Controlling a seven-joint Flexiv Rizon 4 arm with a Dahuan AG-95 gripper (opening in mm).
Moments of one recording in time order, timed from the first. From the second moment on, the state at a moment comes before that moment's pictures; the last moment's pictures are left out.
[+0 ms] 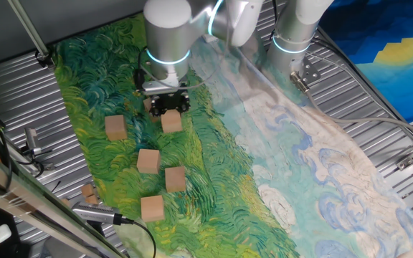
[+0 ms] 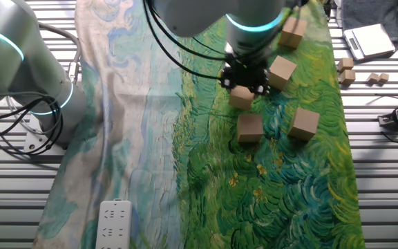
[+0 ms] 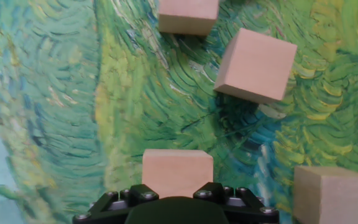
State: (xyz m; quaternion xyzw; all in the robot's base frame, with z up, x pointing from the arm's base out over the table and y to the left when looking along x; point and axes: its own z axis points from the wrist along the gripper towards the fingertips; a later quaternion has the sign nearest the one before) arm 0.486 0.036 0.069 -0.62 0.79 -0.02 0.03
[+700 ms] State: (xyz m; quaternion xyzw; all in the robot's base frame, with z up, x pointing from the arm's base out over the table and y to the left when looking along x) arm 0.490 0.026 0.065 -0.66 0.75 -0.03 0.04
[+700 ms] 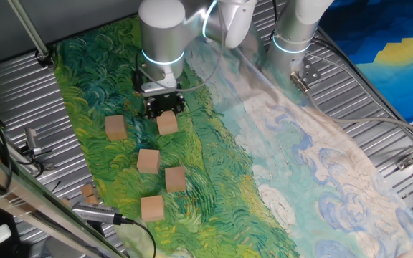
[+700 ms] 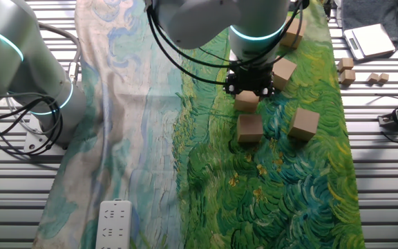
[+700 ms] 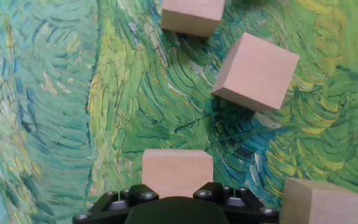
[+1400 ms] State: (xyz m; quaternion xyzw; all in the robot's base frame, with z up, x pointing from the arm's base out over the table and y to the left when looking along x) arm 0.493 0.017 0.056 -0.66 0.75 -0.03 0.04
